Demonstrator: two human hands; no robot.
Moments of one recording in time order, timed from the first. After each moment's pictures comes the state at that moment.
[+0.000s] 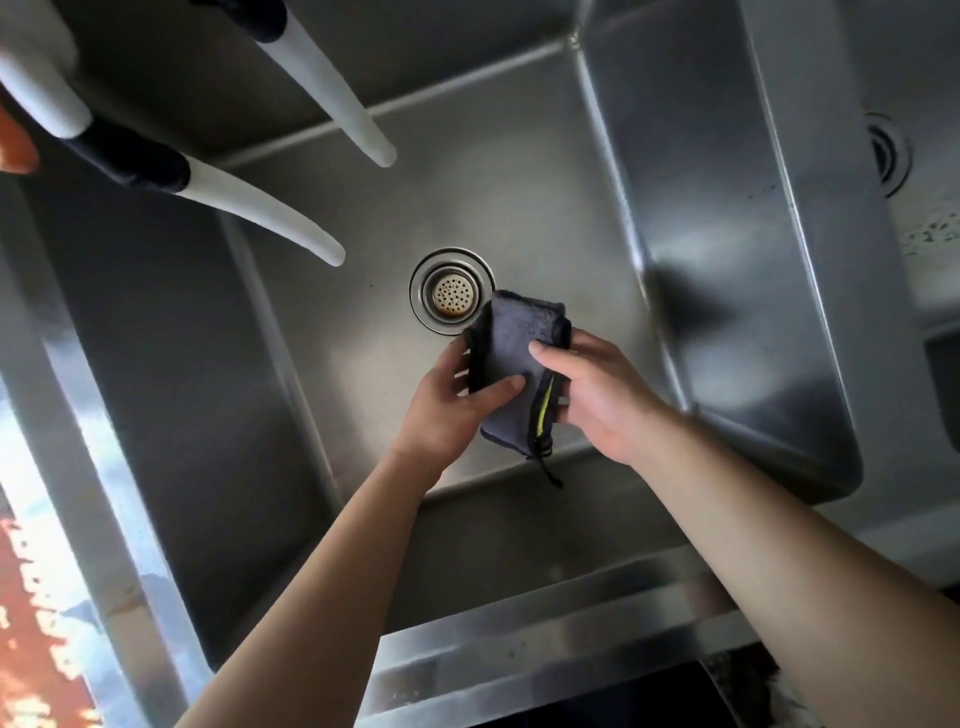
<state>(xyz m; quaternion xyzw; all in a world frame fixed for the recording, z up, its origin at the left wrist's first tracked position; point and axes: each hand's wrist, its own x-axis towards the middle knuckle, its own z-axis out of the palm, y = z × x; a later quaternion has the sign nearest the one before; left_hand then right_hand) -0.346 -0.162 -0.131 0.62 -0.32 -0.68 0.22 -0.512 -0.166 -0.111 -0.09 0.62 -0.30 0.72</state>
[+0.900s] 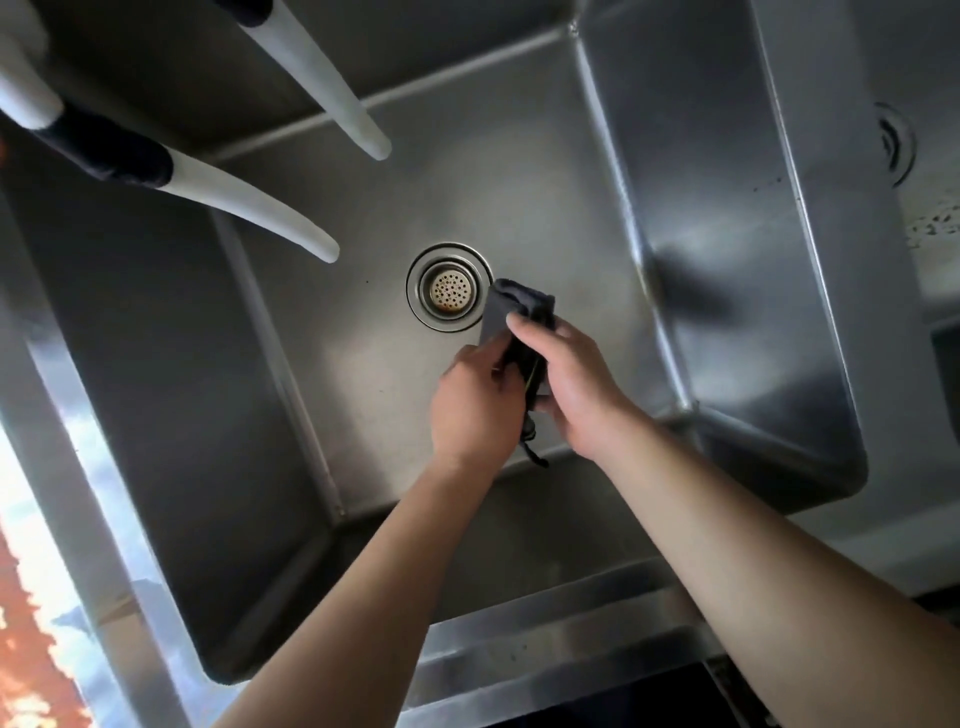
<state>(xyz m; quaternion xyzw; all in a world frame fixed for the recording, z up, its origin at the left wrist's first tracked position) -0.384 -0.163 -0.111 0.69 -0.56 -0.44 0.10 -0.487 -0.178 -0.108 -0.06 0.64 -0.33 0.69</state>
